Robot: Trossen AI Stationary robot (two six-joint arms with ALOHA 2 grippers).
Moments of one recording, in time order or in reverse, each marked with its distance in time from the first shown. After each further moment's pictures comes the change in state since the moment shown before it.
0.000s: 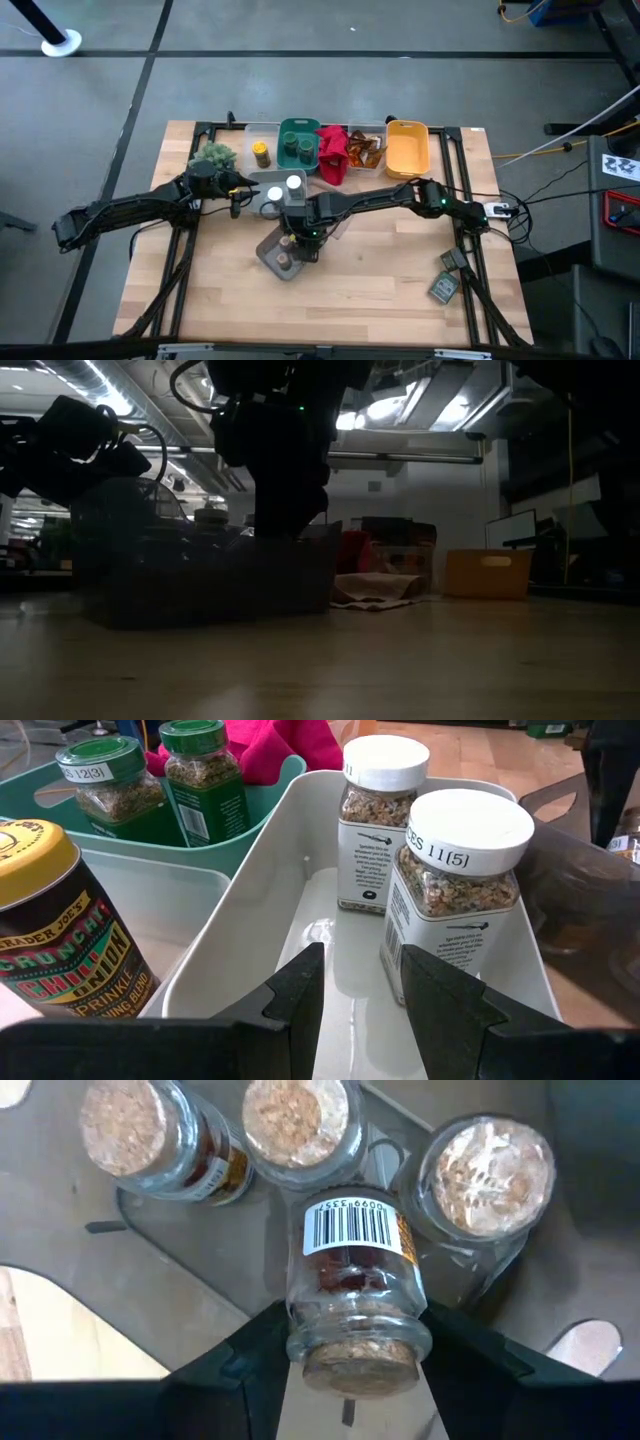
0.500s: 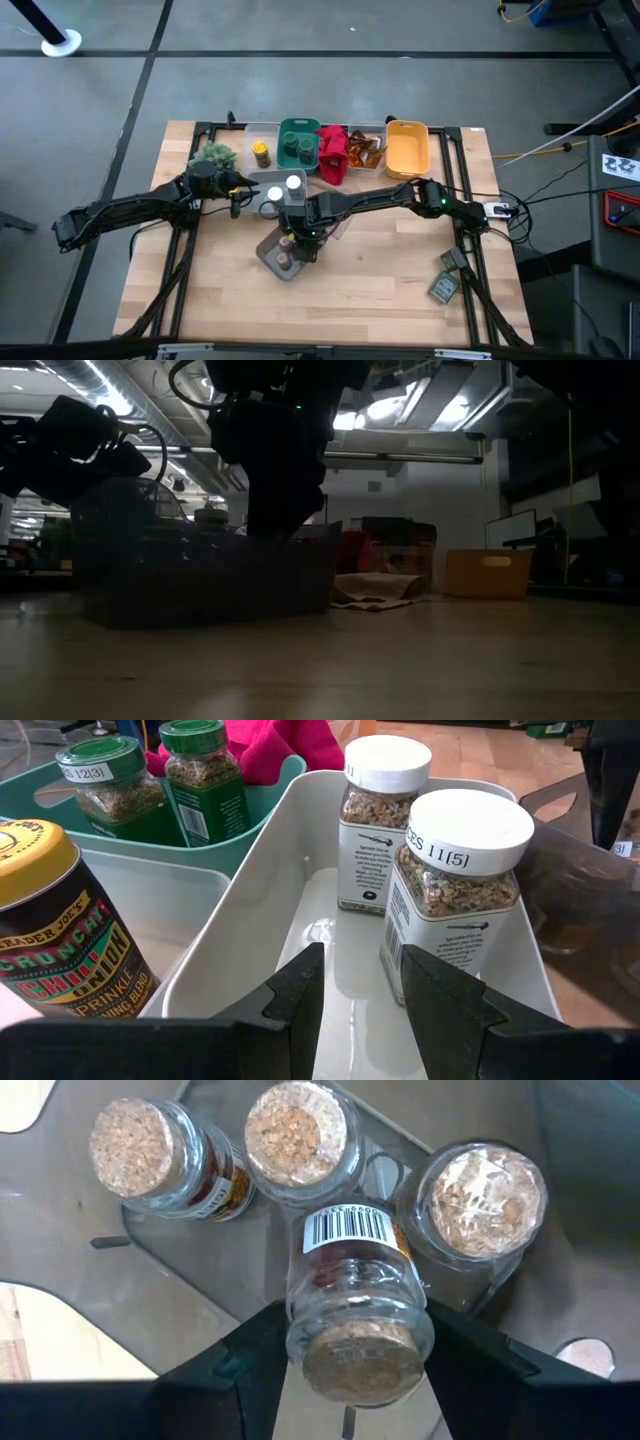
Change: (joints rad) left arm 0.000 0.000 0.000 0.000 0.000 0.000; right arm 0.000 -0.002 0.000 0.025 0.004 0.000
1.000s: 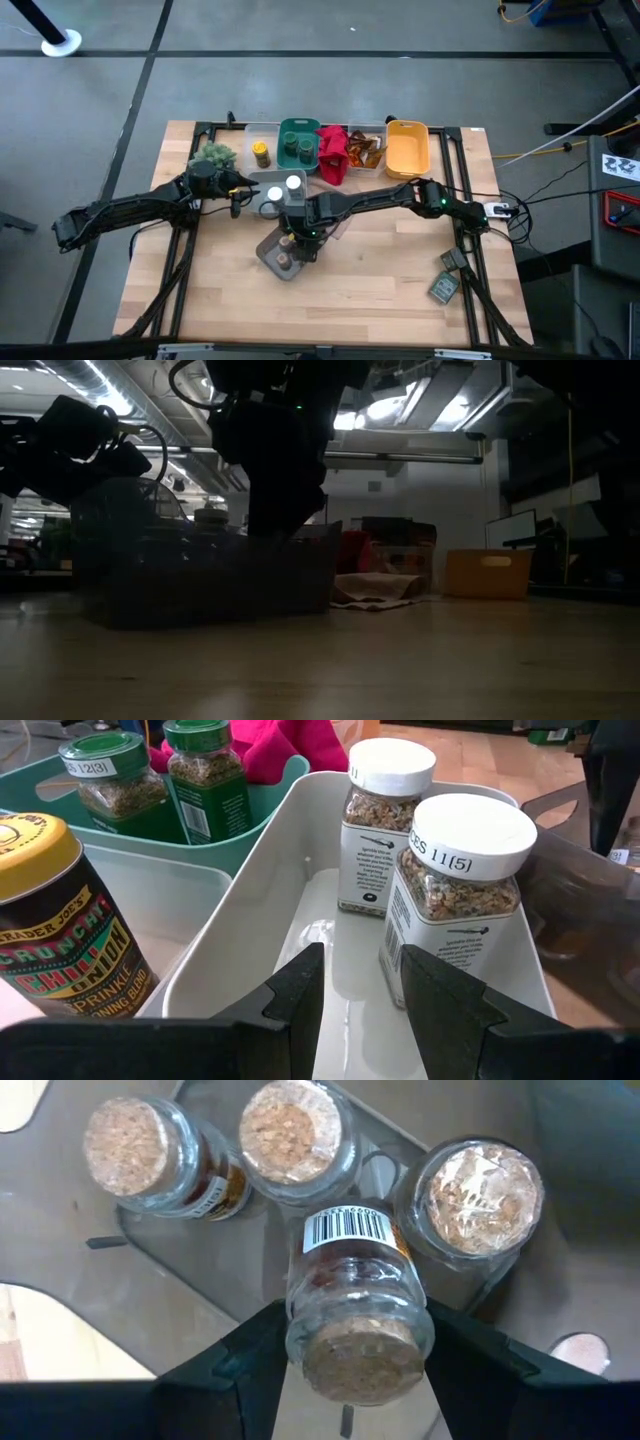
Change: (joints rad) left arm 0.000 0.000 0.000 0.003 0.000 -0.025; right arm 0.000 0.000 0.000 -0.005 0.014 0.006
